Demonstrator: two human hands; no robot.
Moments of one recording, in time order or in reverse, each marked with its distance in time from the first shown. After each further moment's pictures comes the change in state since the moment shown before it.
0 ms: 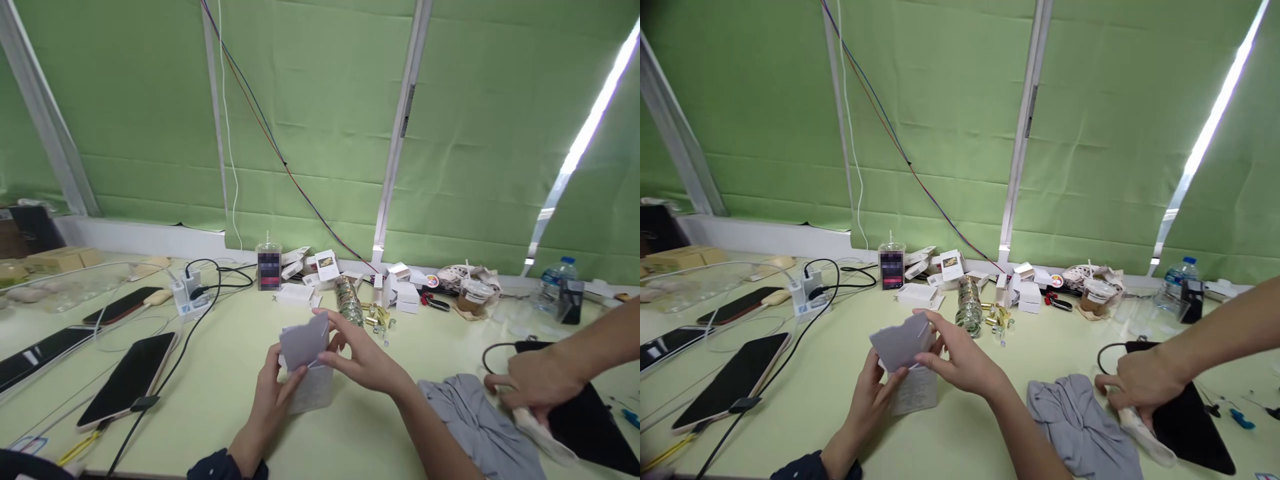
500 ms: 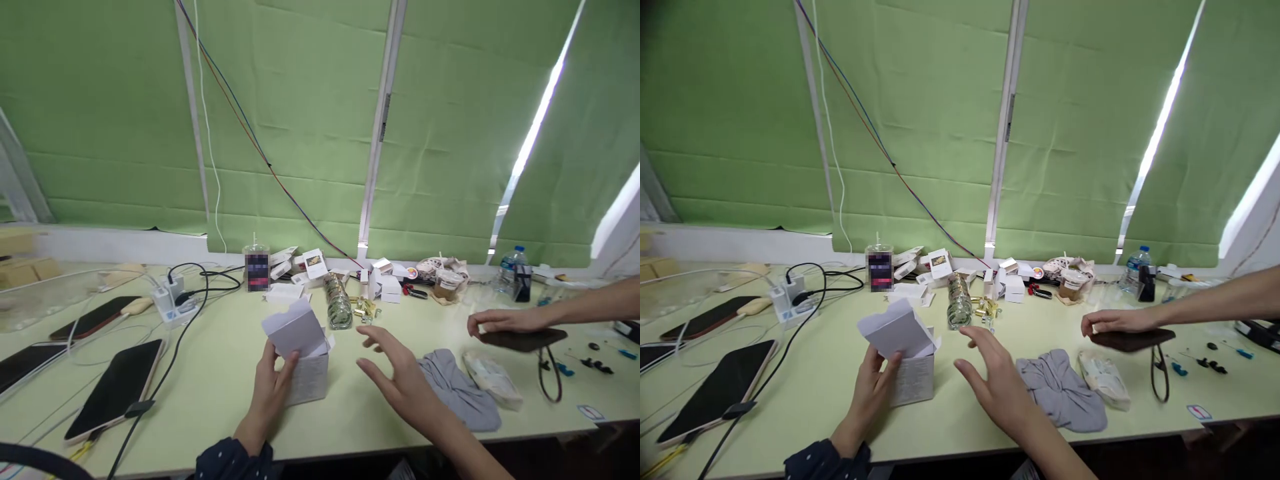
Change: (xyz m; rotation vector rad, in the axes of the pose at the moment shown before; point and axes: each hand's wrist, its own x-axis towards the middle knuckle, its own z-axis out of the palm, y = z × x) left_hand 0.001 0.008 0.000 -0.039 -0.007 -0.030; right_hand -0.082 -0.020 0.002 -0.421 0.395 0.154
